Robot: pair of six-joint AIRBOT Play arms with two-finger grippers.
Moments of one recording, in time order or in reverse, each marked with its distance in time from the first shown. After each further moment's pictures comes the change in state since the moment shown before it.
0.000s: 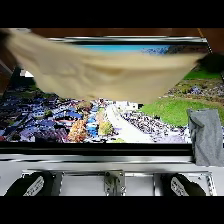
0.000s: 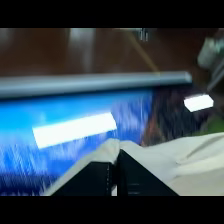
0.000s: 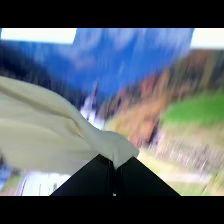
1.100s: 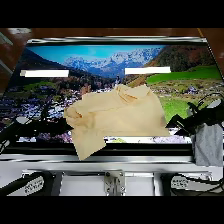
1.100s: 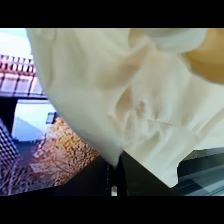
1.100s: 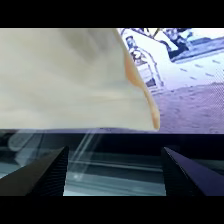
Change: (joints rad) left arm 0.000 -0.342 -1.078 -0.038 -0.003 -0.101; right arm -0.115 -0.490 -0.616 -0.254 0.274 0.292
